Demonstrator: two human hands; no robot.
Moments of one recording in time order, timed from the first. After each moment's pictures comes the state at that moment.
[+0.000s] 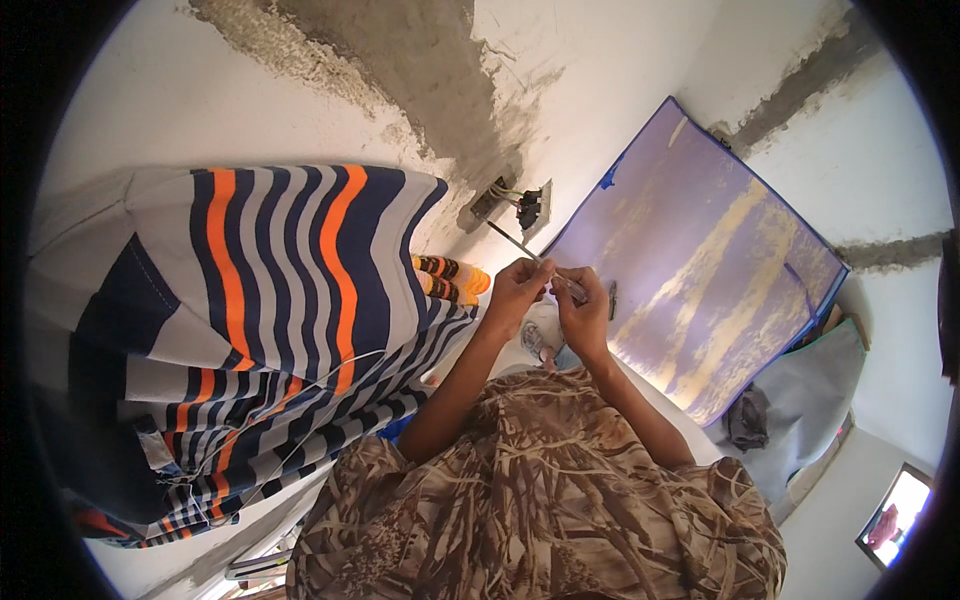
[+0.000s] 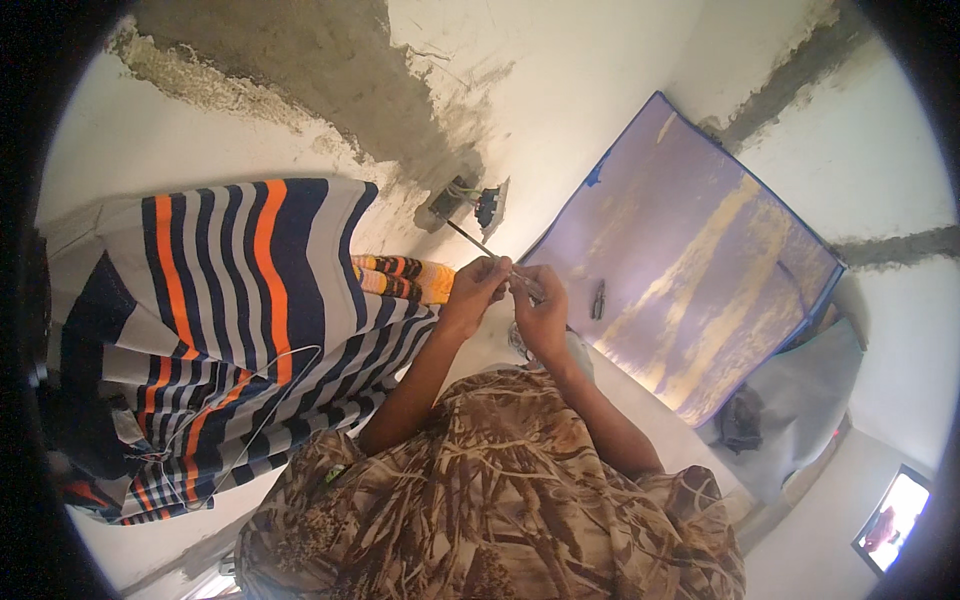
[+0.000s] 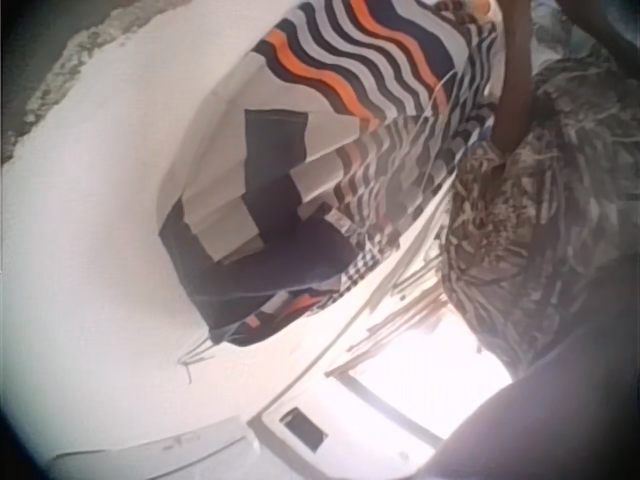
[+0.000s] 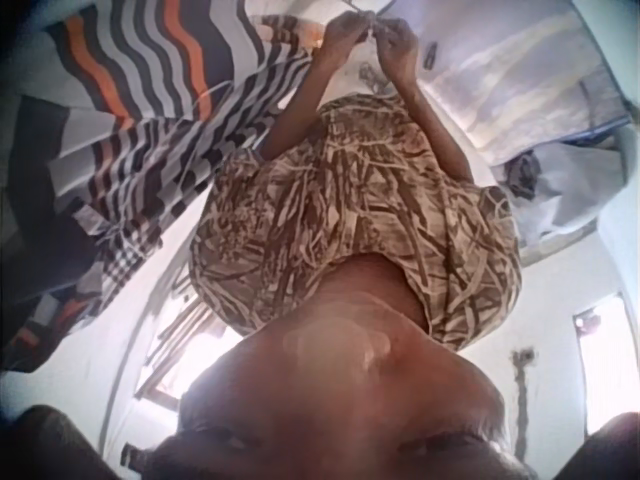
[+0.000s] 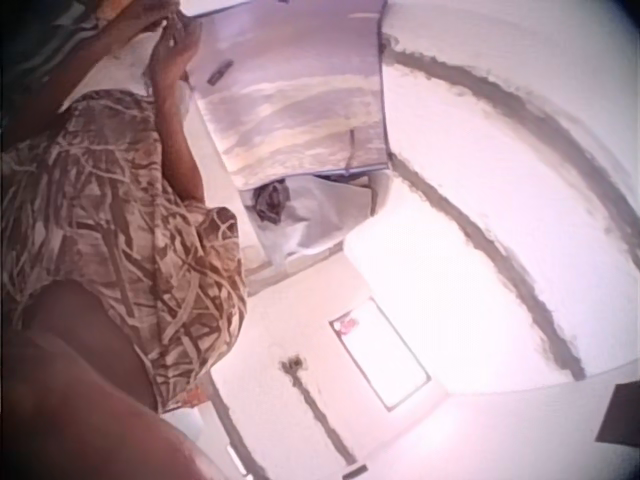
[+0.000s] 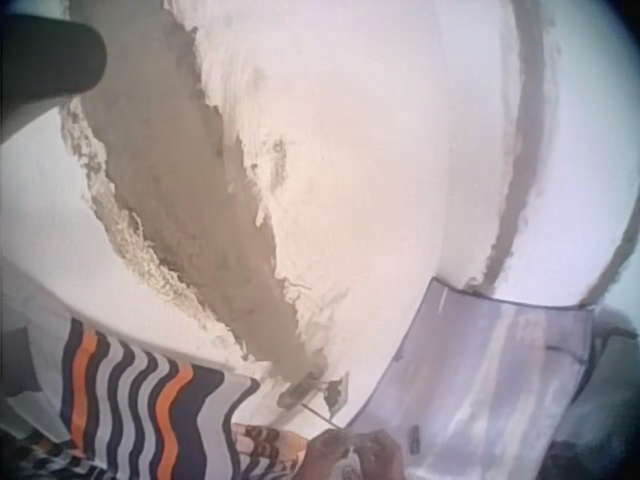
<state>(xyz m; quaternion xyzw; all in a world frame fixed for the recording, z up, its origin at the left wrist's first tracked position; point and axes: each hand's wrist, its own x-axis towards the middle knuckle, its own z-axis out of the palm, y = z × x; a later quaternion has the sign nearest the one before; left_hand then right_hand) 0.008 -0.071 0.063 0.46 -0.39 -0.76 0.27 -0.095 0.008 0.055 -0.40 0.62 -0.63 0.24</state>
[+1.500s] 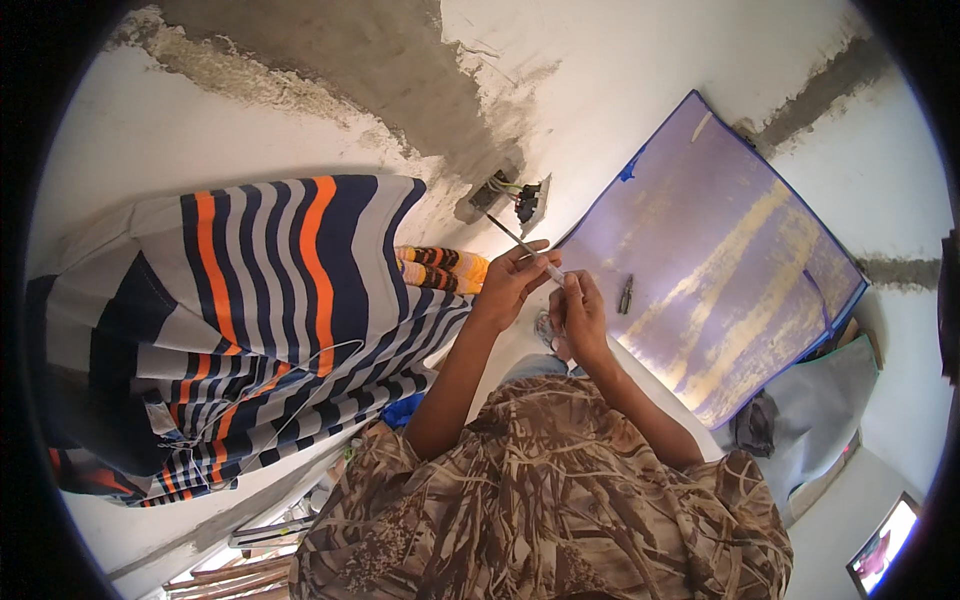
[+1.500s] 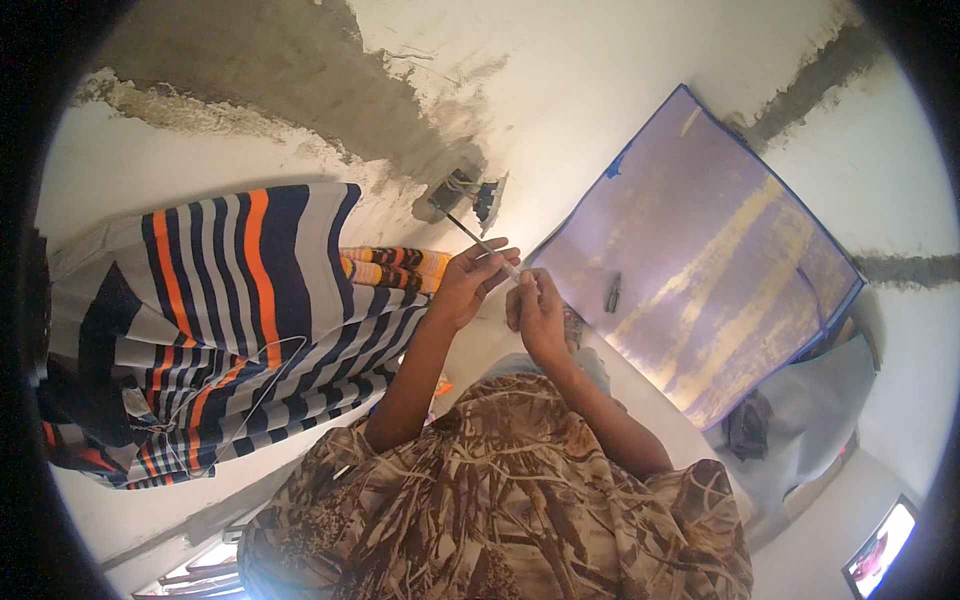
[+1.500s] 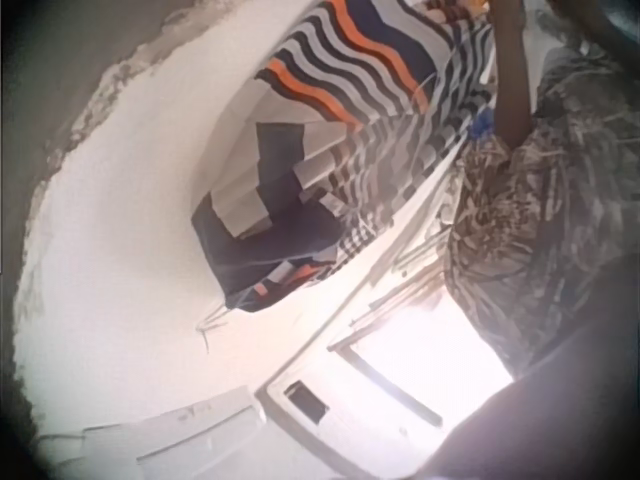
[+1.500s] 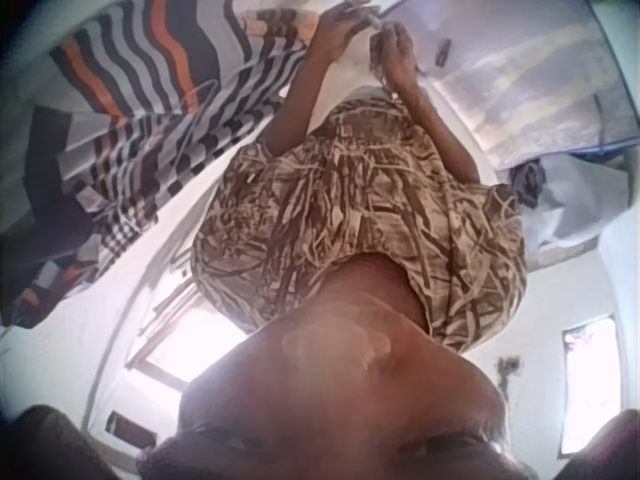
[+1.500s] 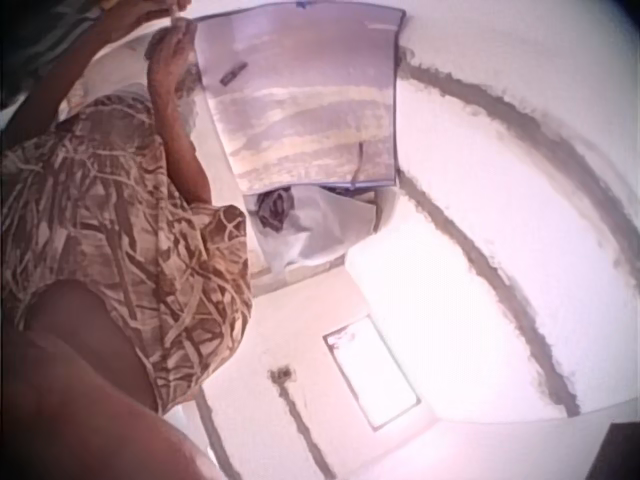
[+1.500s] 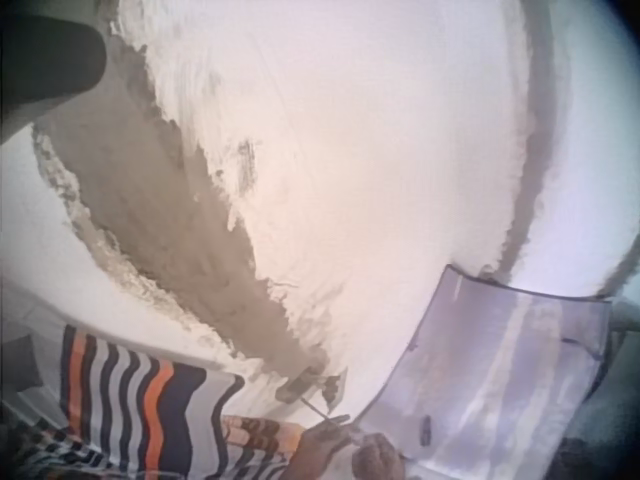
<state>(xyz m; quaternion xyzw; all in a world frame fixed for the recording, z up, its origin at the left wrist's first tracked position) -0.003 -0.067 0.100 0.42 -0.33 -0.80 0.29 -0.106 0.033 0.079 -0.20 0.51 -0.62 0.56</state>
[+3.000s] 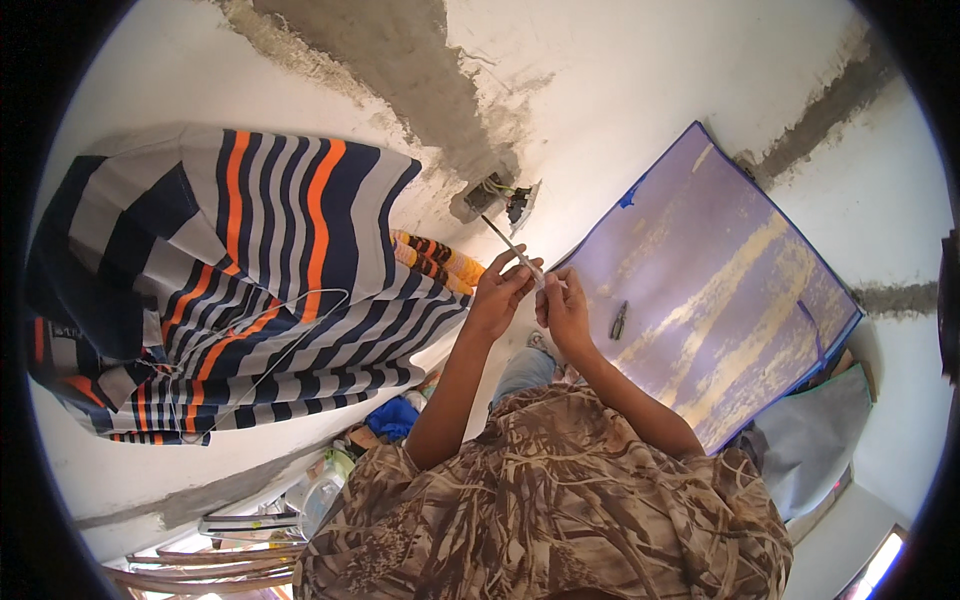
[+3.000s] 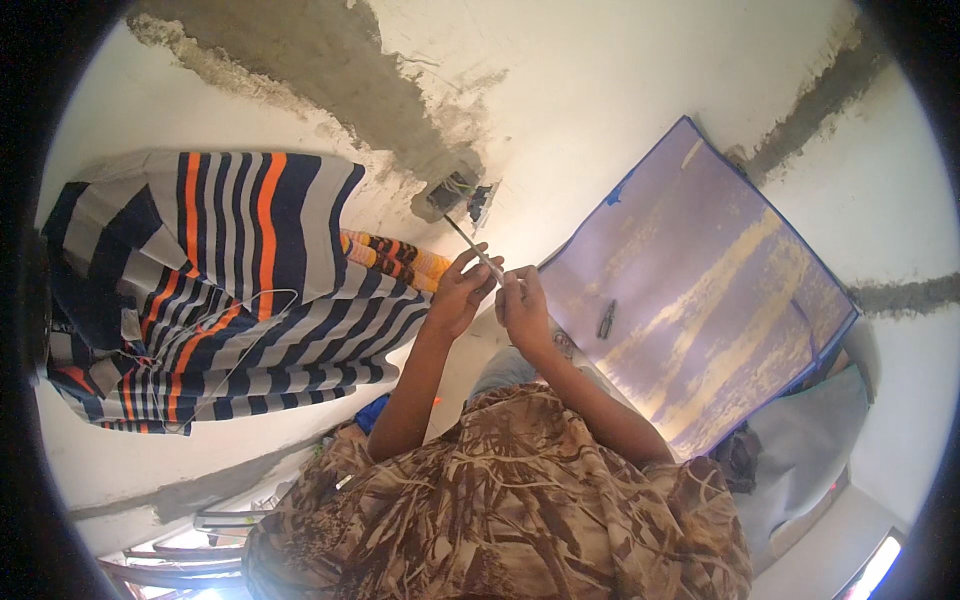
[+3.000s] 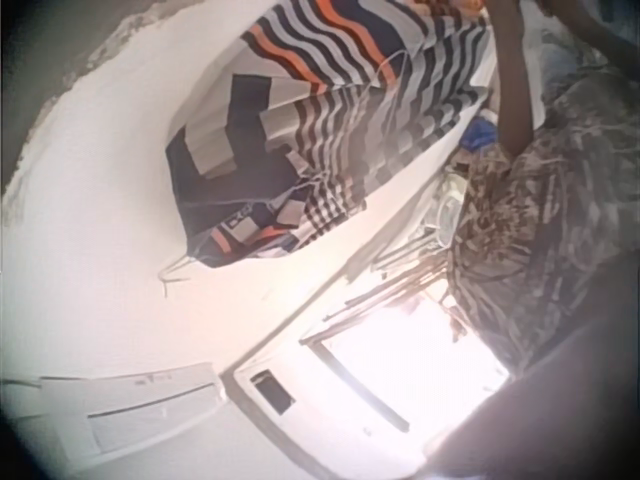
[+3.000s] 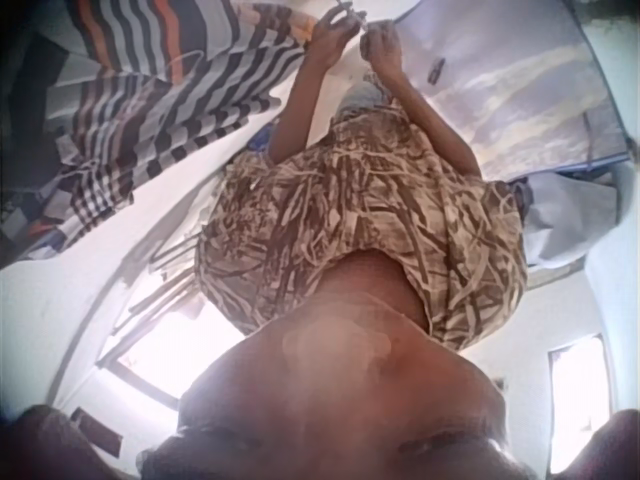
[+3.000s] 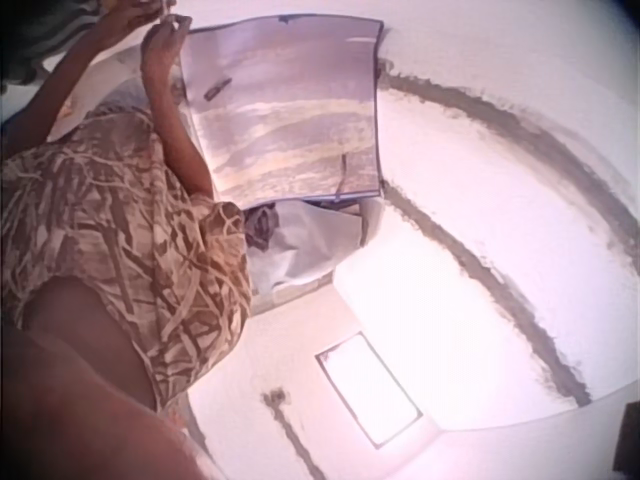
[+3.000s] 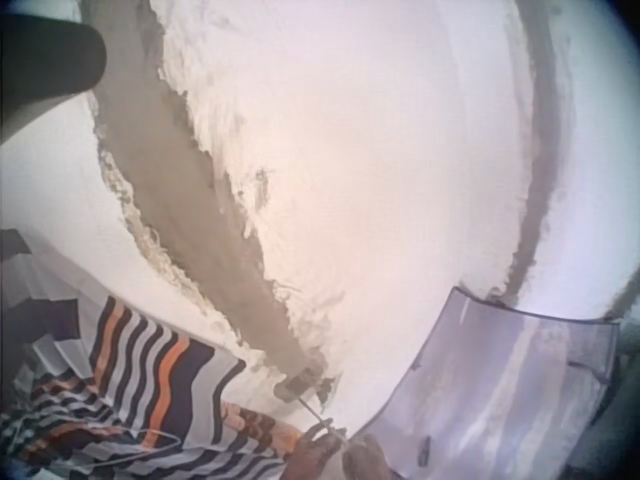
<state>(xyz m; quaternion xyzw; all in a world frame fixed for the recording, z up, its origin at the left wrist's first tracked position) 0.004 -0.038 0.076 0.39 -0.31 -0.79 0.36 -0.117 0.034 0.058 -0.25 0.49 -0.61 0.57</state>
